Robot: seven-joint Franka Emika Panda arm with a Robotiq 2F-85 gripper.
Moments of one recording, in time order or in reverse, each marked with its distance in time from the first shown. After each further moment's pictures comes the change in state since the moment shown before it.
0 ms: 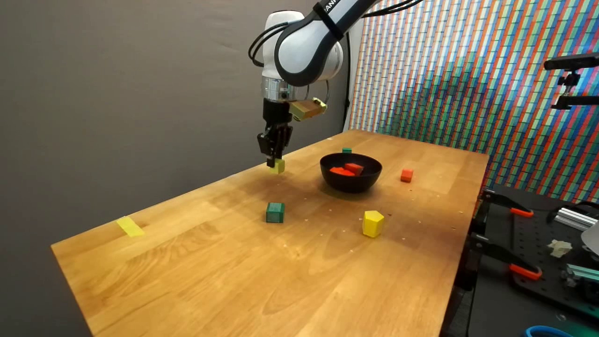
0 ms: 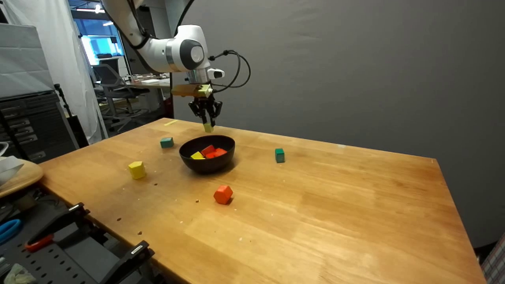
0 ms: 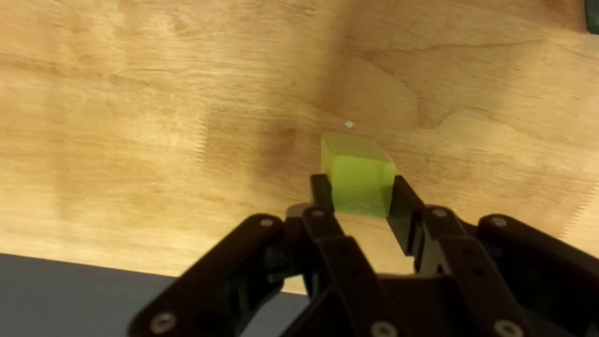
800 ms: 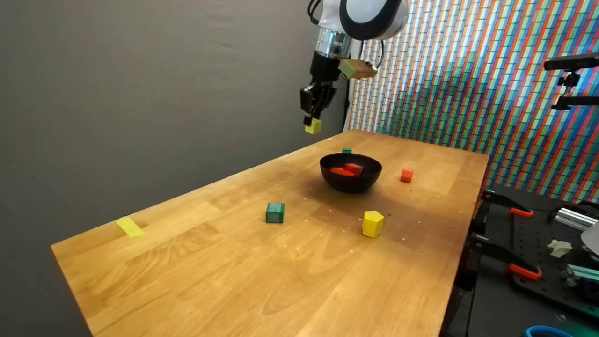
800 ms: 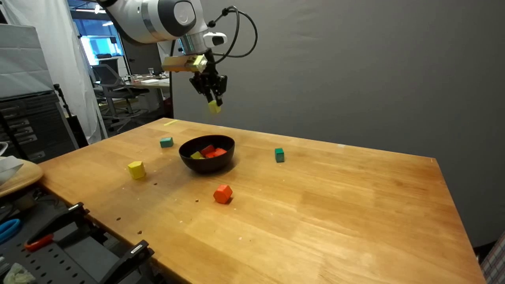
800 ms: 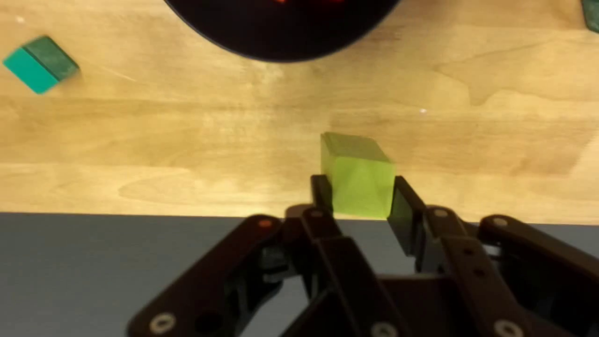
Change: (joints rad) arm -0.081 -0.436 -0.045 -0.480 0.003 0.214 0.067
